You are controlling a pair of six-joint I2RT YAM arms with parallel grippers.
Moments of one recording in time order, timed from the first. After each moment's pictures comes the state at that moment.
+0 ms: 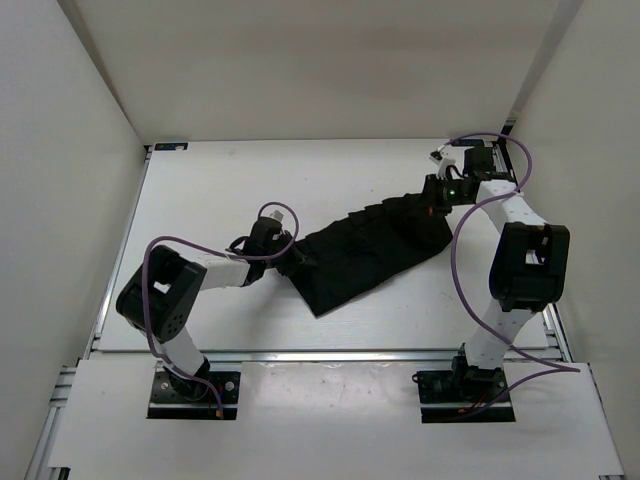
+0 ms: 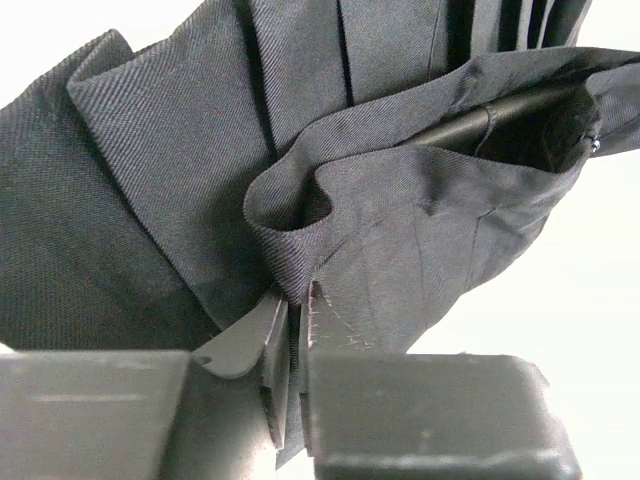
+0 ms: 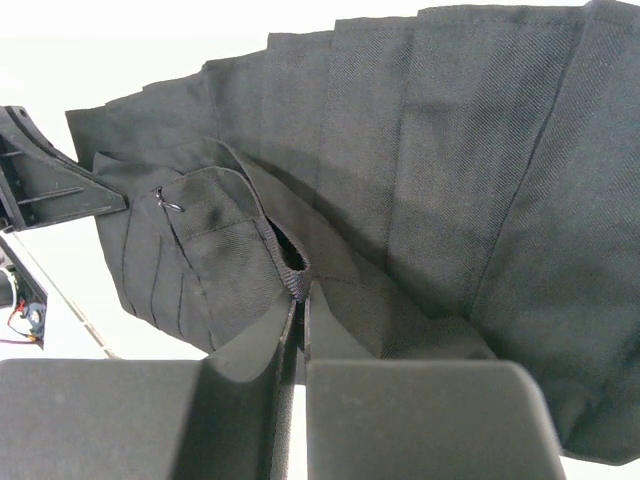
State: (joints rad) left arm -0.53 1.68 0.72 0.26 0.26 -1.03; right arm -0.03 1.83 1.38 -0.61 -0.78 -0.10
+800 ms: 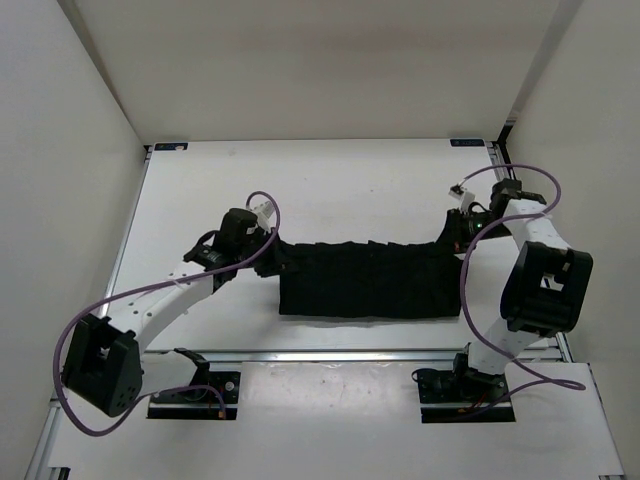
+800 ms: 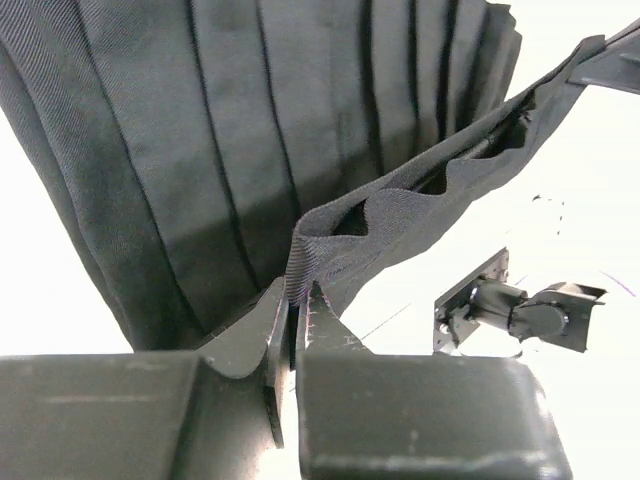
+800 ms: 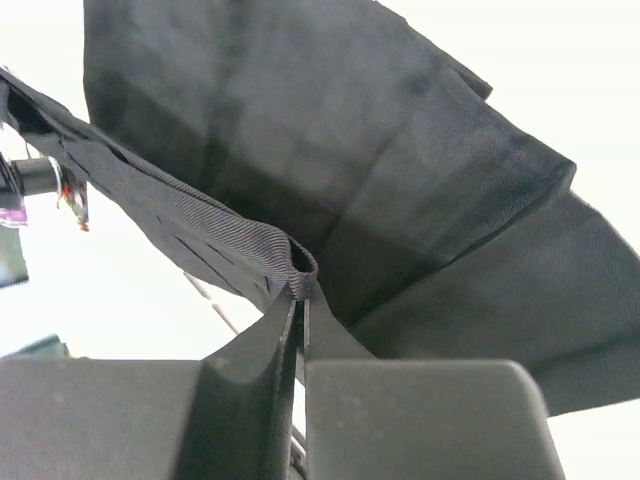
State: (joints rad) left arm -0.49 1.22 0.77 -0.29 0.35 -0.70; right arm -0.20 1.68 1.19 -1.00 -0.84 -0.43
